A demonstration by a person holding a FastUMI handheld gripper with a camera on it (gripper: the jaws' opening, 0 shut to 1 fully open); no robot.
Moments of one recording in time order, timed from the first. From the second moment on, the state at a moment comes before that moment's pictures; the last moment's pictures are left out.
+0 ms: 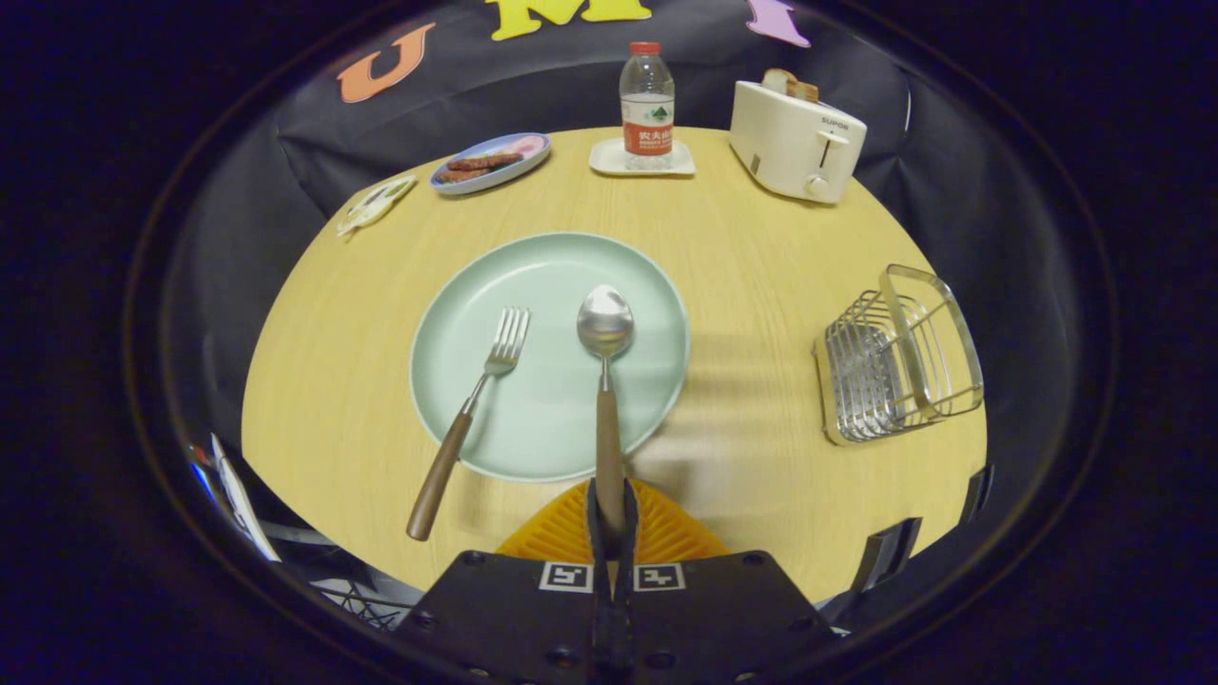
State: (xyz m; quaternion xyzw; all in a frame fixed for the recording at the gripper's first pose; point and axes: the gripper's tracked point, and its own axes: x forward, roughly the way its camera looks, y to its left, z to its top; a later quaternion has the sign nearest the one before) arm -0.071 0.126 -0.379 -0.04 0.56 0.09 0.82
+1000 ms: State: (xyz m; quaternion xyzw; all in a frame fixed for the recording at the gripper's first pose) arm -0.088 -0.056 -0.229 -0.01 0.64 0.03 0.77
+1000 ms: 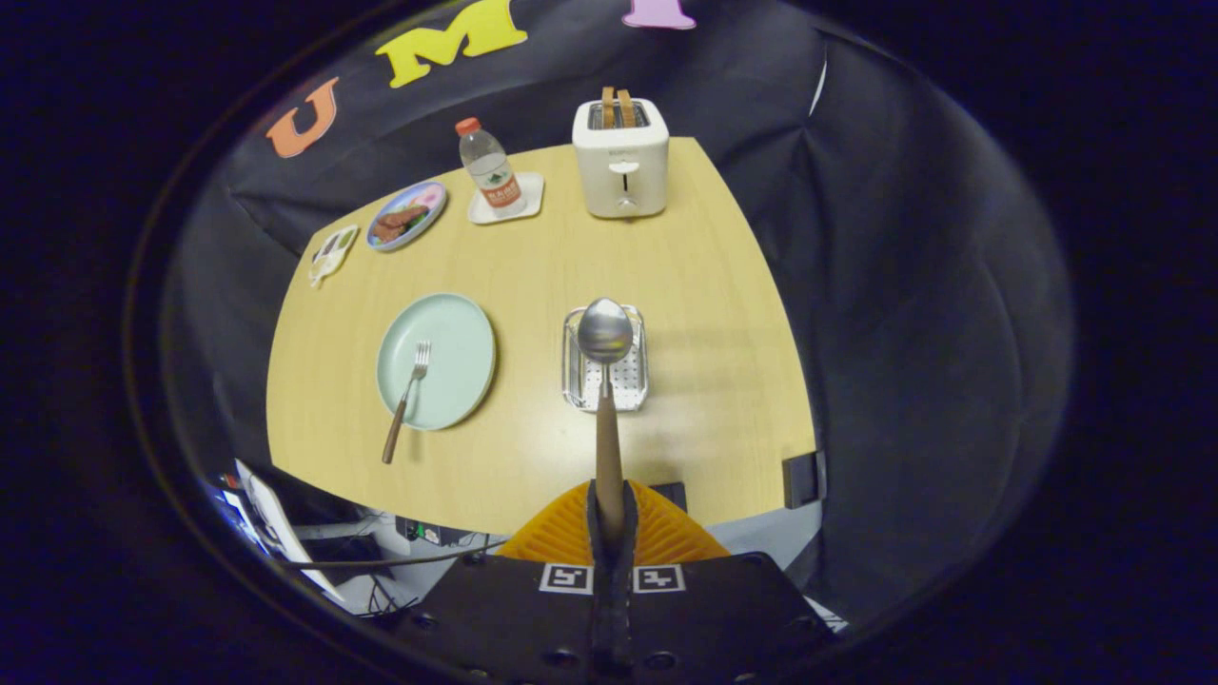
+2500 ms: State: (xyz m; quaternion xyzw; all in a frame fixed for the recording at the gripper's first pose) arm -0.039 0.117 -0.239 -0.04 0.44 0.11 0.89
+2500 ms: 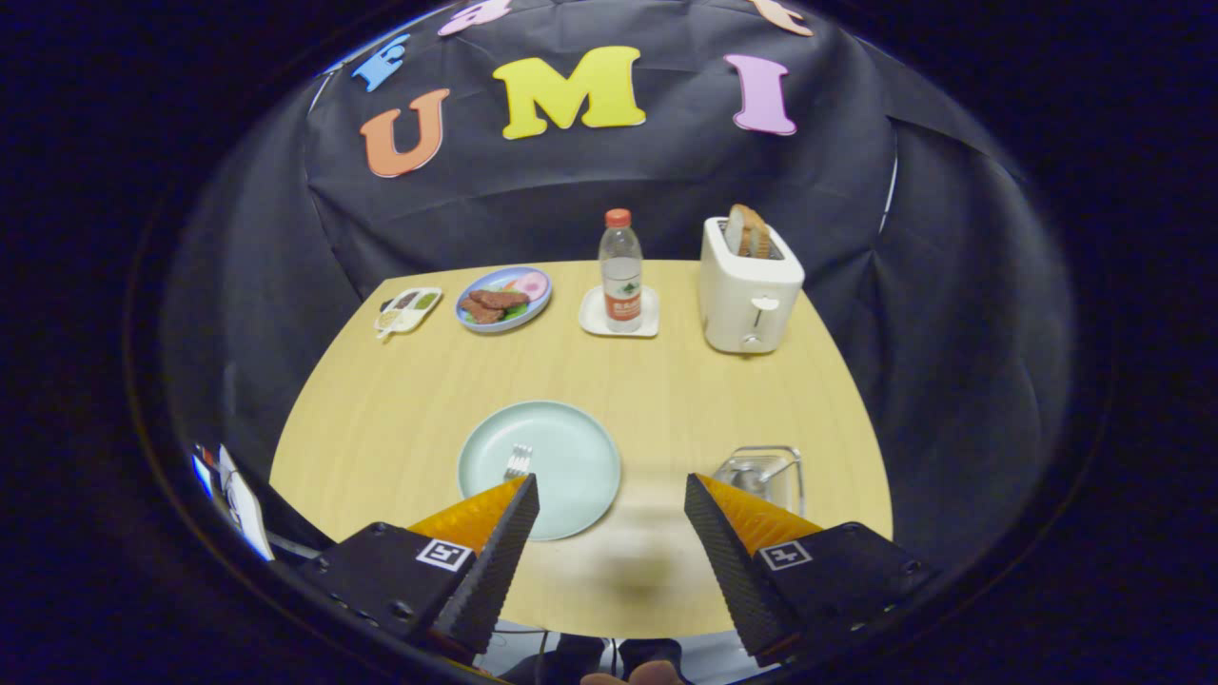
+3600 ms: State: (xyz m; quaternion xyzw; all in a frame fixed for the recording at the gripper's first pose) arm -0.060 0.219 -0.409 -0.04 0.52 0.04 0.85
